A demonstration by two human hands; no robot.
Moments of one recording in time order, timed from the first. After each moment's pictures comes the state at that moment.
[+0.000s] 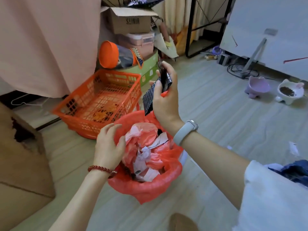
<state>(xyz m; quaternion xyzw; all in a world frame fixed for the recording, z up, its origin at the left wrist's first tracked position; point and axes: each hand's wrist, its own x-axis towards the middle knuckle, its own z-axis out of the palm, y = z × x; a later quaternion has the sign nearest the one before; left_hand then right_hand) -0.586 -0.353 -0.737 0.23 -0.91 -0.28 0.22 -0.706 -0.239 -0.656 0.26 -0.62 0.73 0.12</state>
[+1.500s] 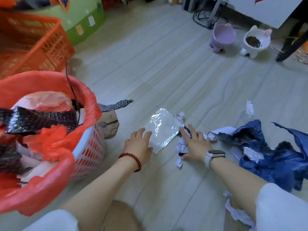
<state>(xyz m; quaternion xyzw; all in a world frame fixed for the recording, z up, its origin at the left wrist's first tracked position) -0.713 -0.116 -0.912 0.06 -0.97 -0.16 -0.19 -0.783 0.094 -0.949 0.19 -0.95 0.01 -0.25</state>
